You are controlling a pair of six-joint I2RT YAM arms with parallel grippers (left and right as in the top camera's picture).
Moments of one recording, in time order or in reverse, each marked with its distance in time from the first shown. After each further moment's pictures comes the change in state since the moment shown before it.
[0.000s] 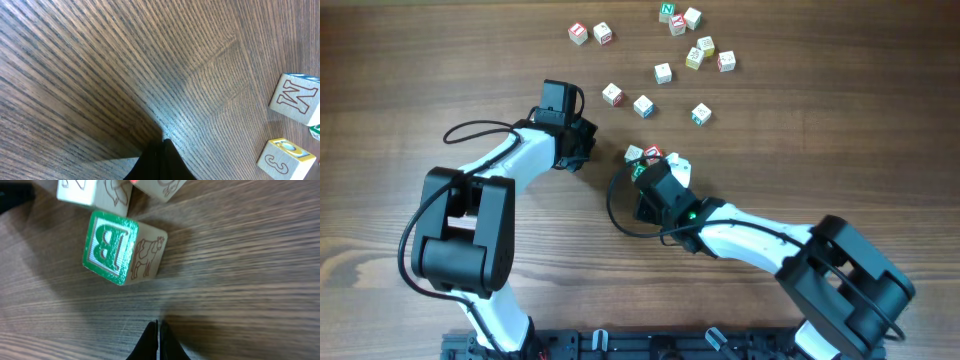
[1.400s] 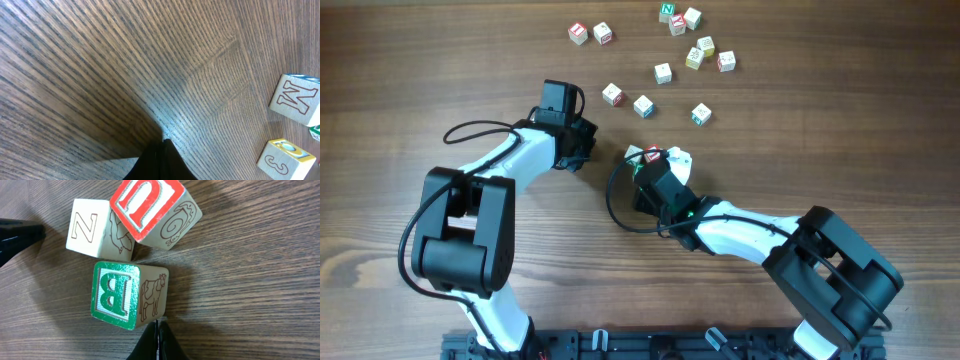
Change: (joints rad) left arm -0.001 0.000 0.000 0.000 -0.003 -0.003; right arm -0.015 0.051 0.000 0.114 0.087 0.005
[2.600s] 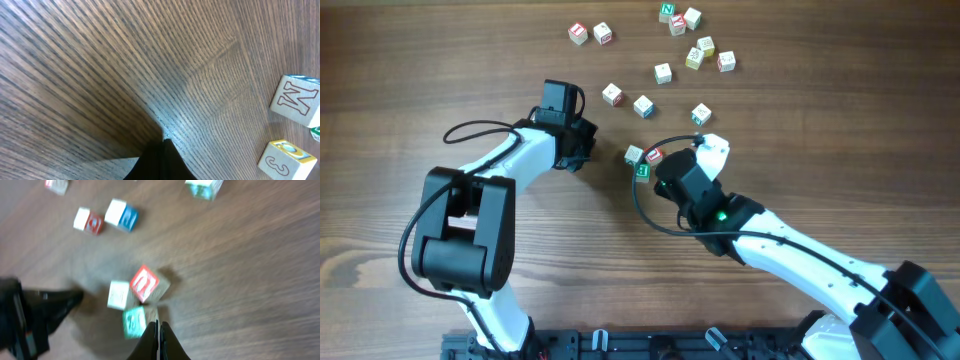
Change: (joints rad) left arm -0.001 0.000 0.001 -0.011 -0.008 0.000; right arm -0.041 -0.317 -0.001 -0.245 0.219 0.049
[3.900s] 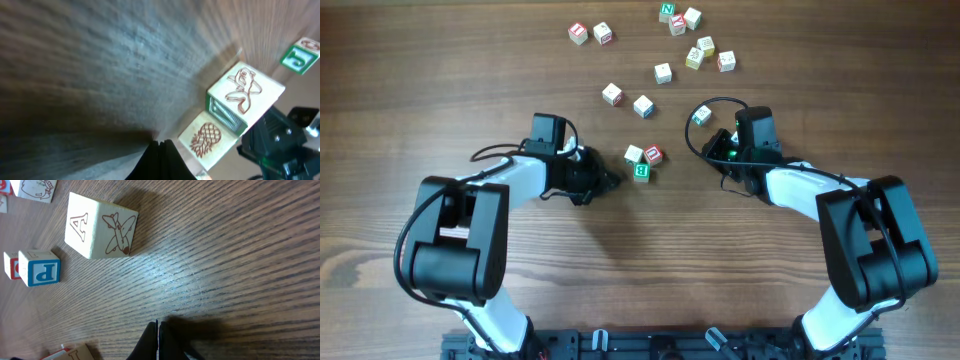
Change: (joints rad) left arm 0.042 -0.035 -0.238 0.097 0.608 0.282; right arm -0.489 0.352 0.008 0.297 -0.602 -0.208
